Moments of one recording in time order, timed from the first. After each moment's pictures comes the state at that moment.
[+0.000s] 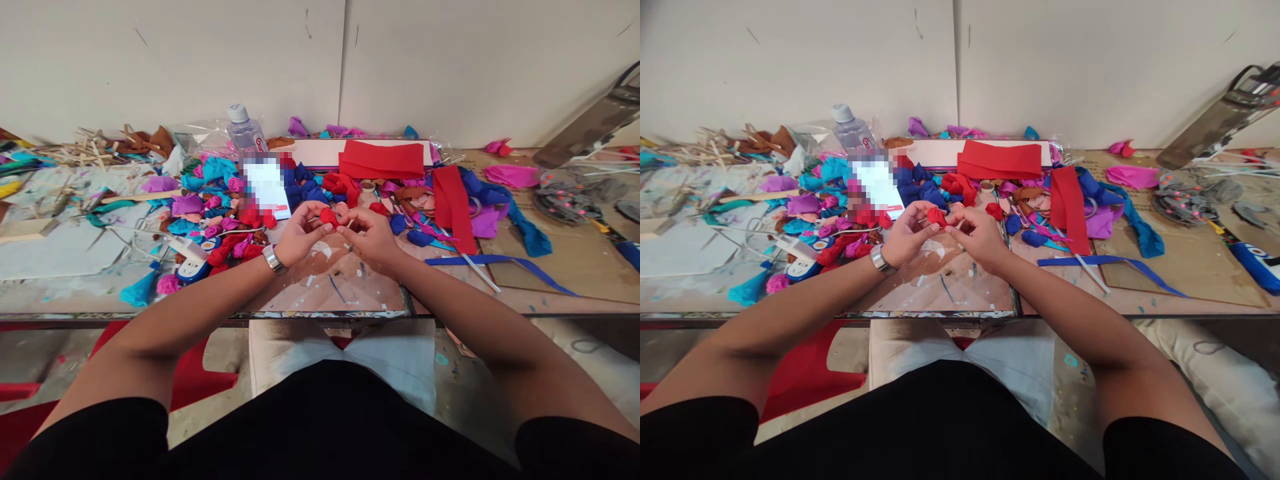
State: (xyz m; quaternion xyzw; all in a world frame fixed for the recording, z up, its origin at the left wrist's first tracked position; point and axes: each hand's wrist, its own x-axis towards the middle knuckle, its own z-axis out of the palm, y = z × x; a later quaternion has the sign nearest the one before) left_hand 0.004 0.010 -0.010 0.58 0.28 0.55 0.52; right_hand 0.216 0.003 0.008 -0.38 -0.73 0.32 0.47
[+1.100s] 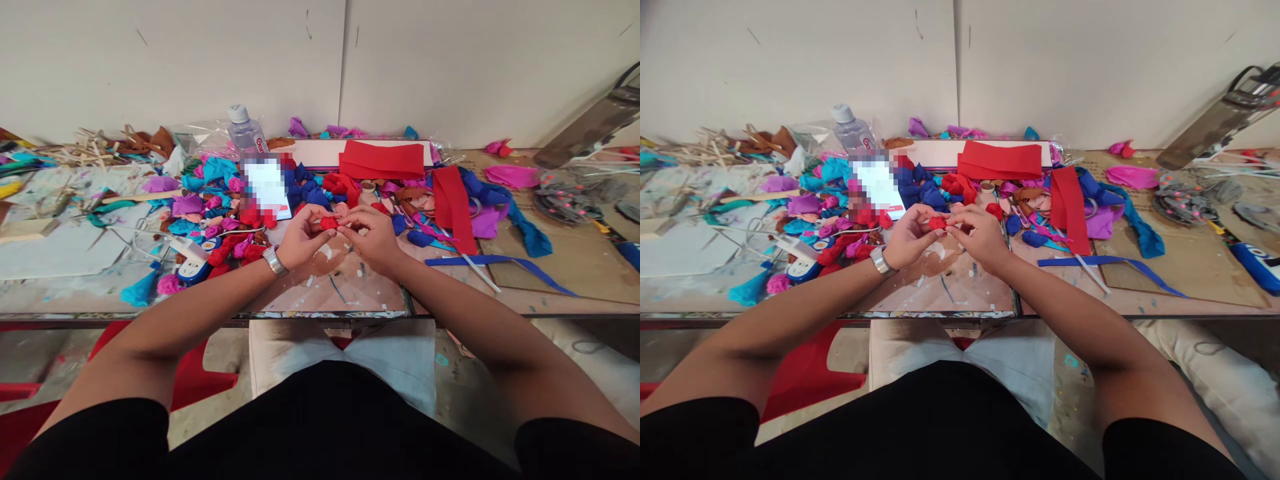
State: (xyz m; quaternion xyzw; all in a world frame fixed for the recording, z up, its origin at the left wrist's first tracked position) left_hand 0.003 0.008 -0.013 0.66 0.25 0.54 0.47; right_hand 0.218 0.004 0.011 -0.35 -0.76 0.22 0.50
